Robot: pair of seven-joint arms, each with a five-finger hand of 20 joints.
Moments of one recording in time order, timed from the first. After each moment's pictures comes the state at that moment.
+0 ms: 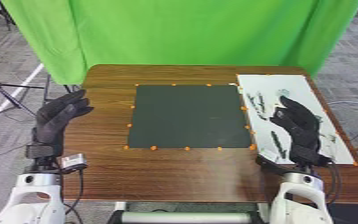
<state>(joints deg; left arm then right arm) 122.1 -63.5 -97.1 -117.8 69.1 11.8 22.2 -116.4 -64.5 79.9 -118.1 -83.4 41.0 -9.1</state>
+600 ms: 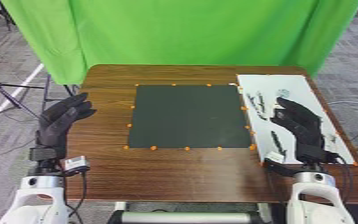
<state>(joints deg) 122.4 -64.6 -96.5 -117.2 68.5 11.1 22.8 -119.5 -61.5 86.4 -120.5 -84.5 30.6 -3.5</state>
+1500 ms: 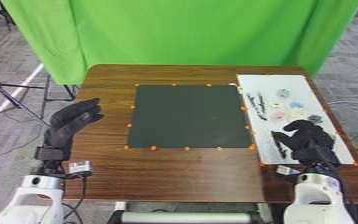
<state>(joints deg) 122.9 -65.0 -98.6 -117.9 75.5 4.9 18.4 -118.5 -52.9 80.7 -120.7 -139.6 26.4 39.0</state>
